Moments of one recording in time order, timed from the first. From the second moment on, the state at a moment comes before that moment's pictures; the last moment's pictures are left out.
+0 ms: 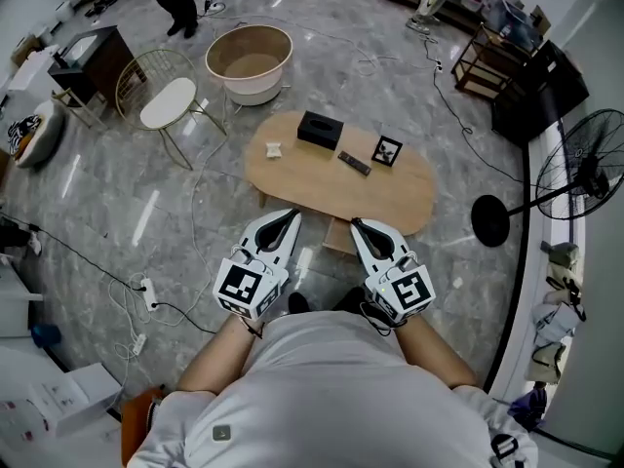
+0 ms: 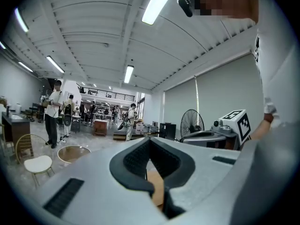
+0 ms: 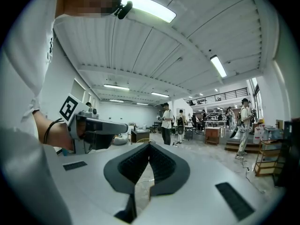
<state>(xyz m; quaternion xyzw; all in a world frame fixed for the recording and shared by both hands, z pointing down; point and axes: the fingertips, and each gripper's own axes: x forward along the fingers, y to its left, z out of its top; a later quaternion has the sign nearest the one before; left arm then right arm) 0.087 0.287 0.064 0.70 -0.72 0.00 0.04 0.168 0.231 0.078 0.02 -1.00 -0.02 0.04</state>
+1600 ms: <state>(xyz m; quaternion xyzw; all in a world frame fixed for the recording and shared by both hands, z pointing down) 0.051 -0.024 0.110 0.70 -0.71 0.03 0.08 0.133 -0.080 0.121 0.02 -1.00 0.01 0.06</state>
